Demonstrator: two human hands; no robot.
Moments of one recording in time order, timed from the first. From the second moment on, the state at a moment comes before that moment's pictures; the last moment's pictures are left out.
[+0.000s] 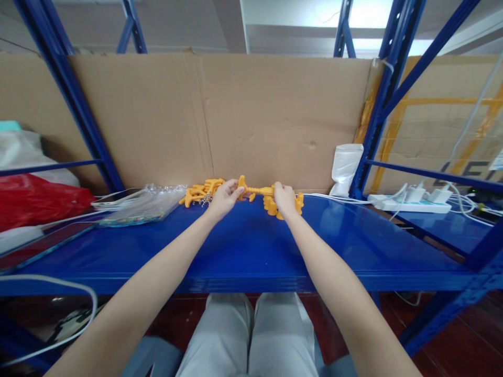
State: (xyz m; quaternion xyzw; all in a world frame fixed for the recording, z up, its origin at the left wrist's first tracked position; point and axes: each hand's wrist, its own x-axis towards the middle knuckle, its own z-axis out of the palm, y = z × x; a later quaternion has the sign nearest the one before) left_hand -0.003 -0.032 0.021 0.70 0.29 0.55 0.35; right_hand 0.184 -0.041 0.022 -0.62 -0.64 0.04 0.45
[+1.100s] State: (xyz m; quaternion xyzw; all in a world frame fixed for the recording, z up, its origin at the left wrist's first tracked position) left_hand 0.011 -0.067 0.049 0.54 0.40 0.53 0.51; right_hand 0.177 -0.059 0.038 -0.58 -0.56 -0.05 0.58
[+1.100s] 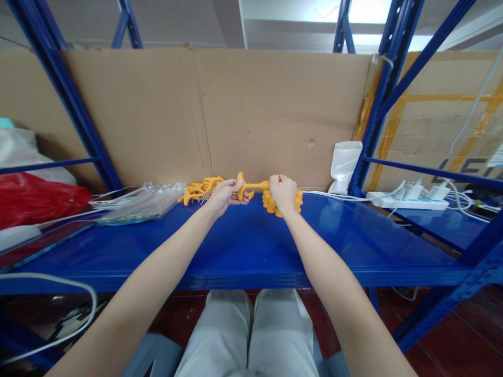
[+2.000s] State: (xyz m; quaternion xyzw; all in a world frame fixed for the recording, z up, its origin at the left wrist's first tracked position) left_hand 0.000 -0.056 0.042 0.45 0.46 0.59 0.48; right_hand 0.207 -0.027 0.011 -0.41 -0.81 -0.08 0.42
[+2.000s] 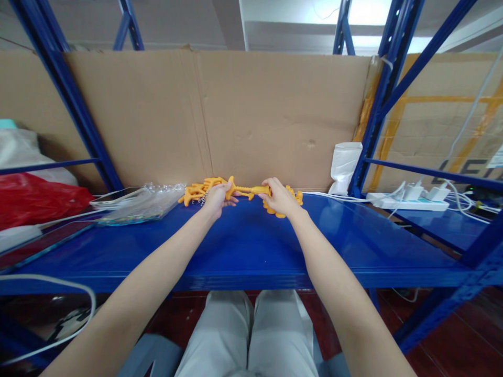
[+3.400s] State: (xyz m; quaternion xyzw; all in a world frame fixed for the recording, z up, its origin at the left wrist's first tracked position) left_hand -0.012 -0.040 0.038 0.34 0.44 0.70 0.45; right_hand 0.196 -0.046 0.021 -0.59 -0.71 -0.06 0.38
